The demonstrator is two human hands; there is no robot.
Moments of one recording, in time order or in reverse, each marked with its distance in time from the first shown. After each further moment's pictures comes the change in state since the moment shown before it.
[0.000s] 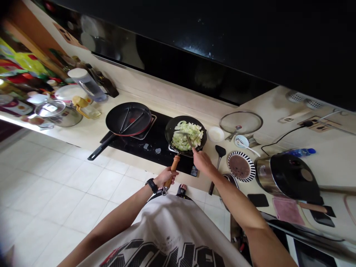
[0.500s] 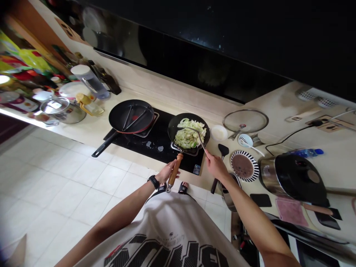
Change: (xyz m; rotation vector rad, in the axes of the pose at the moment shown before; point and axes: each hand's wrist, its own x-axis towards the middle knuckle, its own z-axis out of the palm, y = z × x) left_hand 0.022 -0.010 -0.013 -0.080 0.042 0.067; right_hand -0.043 0.050 0.010 0.242 0.212 0.035
